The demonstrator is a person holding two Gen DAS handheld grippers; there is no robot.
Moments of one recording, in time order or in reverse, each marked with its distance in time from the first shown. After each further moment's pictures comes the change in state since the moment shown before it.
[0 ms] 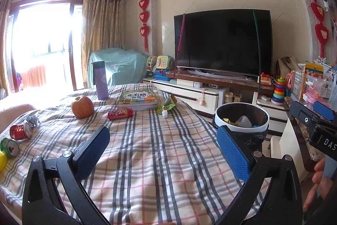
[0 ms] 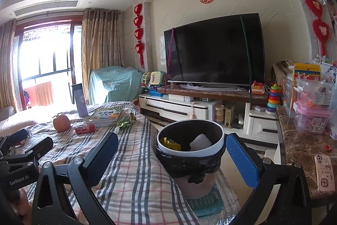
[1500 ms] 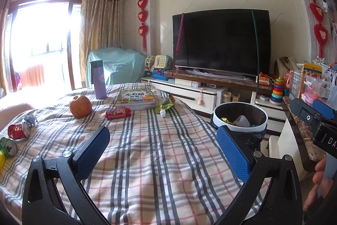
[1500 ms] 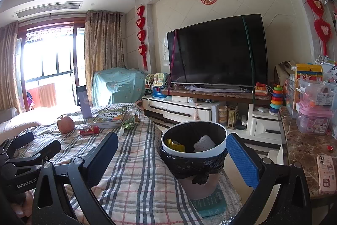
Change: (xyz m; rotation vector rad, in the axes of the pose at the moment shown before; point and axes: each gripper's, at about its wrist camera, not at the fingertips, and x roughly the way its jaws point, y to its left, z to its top) left arm 0.001 0.000 -0.001 -0.001 0.004 -0.017; right arm -0.002 0.000 0.005 0.007 -0.005 0.024
